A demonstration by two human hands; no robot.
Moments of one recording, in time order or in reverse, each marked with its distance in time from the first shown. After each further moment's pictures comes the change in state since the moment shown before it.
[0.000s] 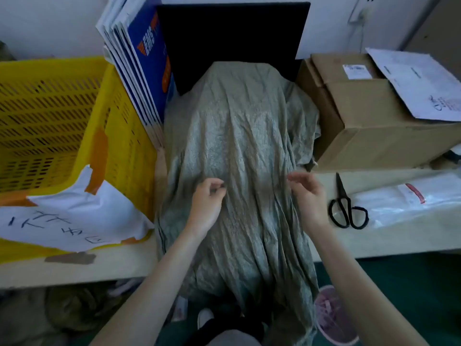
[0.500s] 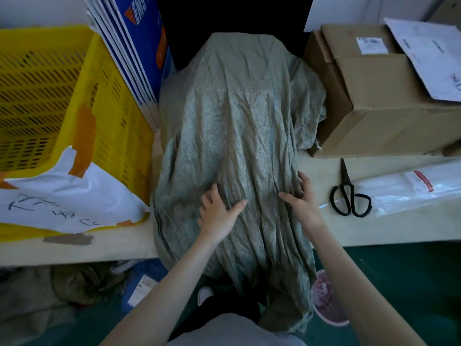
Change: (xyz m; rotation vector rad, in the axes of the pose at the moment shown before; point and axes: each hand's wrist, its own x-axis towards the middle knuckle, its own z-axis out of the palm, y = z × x) left_hand -0.018 -0.043 0.044 0.360 -0.122 -0.242; right_hand 0.003 0.063 -0.018 -0.111 -0.162 0.203
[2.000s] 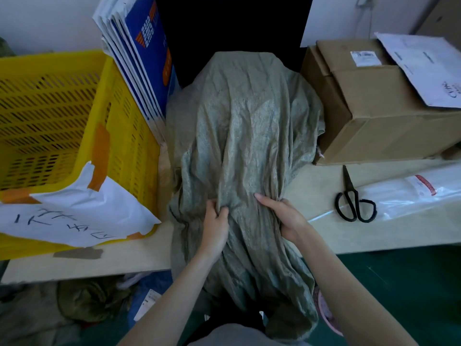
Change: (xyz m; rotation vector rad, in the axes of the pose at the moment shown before) left_hand 0.001 -0.015 -0.009 -0.637 0.139 0.154; right_hand -0.009 -0.022 0.052 0.342 -0.265 0.406
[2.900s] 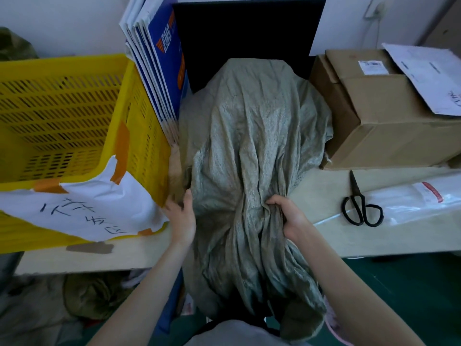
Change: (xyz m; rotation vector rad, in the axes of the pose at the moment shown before) left_hand 0.033 -0.008 -0.078 0.135 0.373 -0.054; right_hand -0.008 -0.003 0.022 0.051 0.079 0.092
